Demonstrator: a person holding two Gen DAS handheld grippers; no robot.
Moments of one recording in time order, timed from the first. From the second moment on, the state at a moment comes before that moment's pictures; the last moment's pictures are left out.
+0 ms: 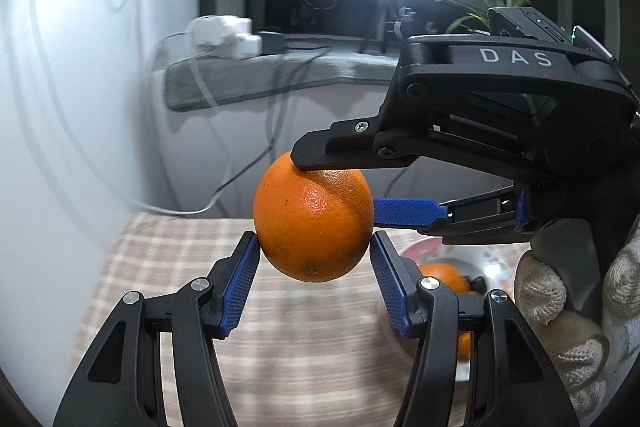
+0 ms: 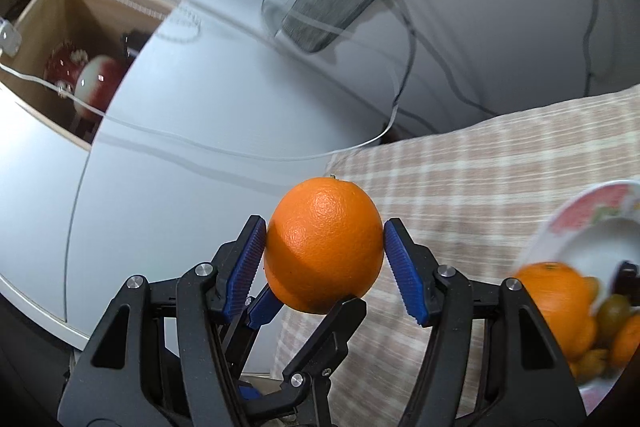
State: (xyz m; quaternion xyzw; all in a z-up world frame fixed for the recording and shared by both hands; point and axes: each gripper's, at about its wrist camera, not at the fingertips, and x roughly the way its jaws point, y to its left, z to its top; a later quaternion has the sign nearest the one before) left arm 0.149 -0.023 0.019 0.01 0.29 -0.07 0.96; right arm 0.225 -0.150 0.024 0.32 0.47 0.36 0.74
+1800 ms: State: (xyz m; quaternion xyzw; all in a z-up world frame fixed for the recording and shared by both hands) left arm 0.192 -0.162 -0.033 0.11 0.39 -0.16 0.90; right arm 0.282 -0.299 -0.057 0.40 0.49 0.26 0.73
